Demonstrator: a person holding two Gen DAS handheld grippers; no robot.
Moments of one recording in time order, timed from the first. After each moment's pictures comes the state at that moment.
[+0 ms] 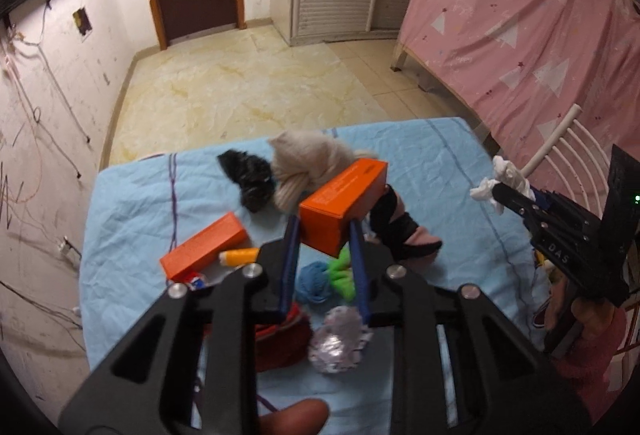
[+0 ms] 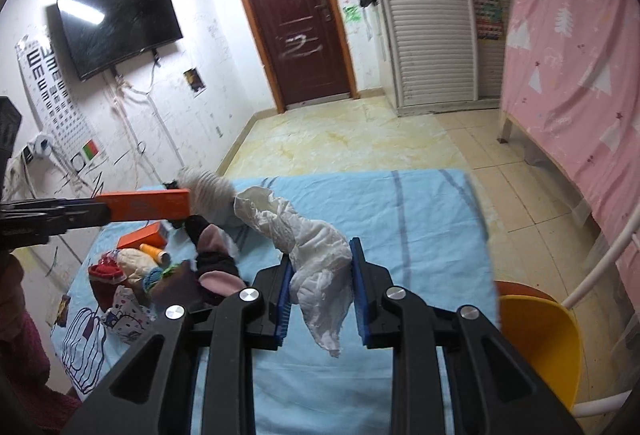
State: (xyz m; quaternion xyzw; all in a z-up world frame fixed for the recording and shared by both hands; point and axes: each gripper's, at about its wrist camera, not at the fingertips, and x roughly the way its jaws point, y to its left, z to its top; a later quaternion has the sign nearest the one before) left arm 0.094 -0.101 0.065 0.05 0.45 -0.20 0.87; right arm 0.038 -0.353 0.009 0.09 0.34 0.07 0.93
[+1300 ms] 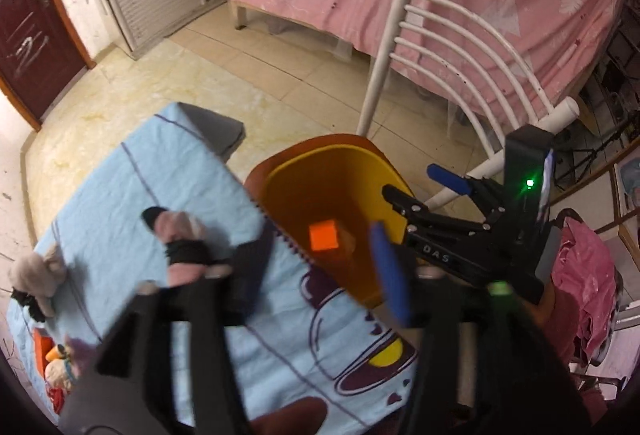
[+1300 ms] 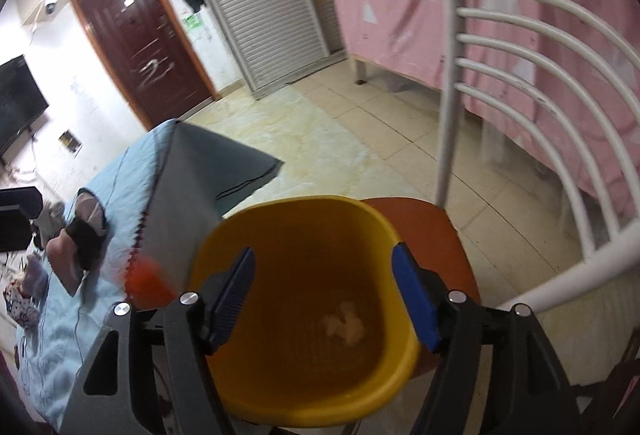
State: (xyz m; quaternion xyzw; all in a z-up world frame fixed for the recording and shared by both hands) left arm 0.022 -0.401 0.019 0.21 0.48 -0.40 0.75; right arm -0.082 -0.569 -0.093 0.21 0.37 -0.15 0.89
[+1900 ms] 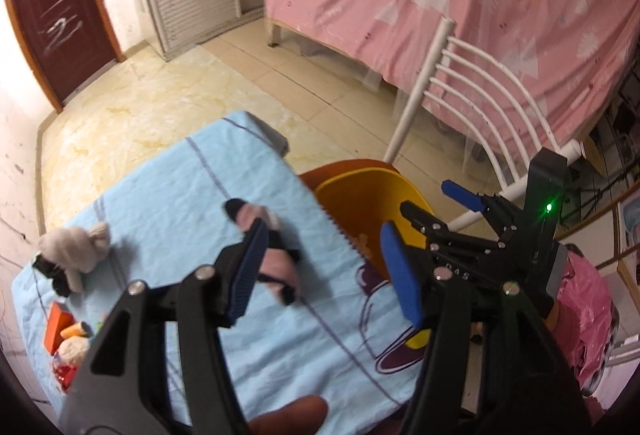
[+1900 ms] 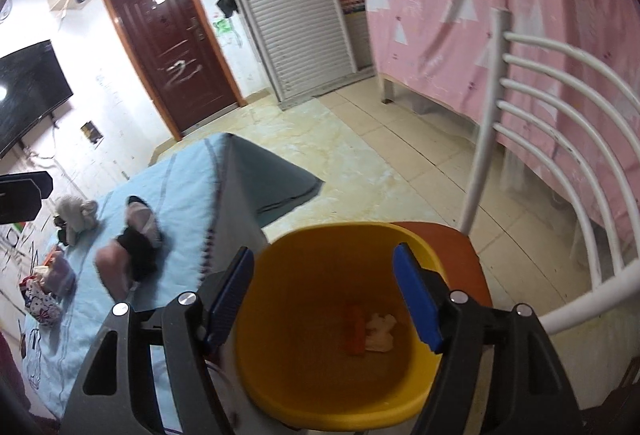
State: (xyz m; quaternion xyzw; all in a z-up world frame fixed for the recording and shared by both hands) left arm 0.041 -0.330 0.059 0.15 0.45 -0.36 0.80; right arm -0.053 -0.515 -0.048 0.17 0.35 -0.10 0.92
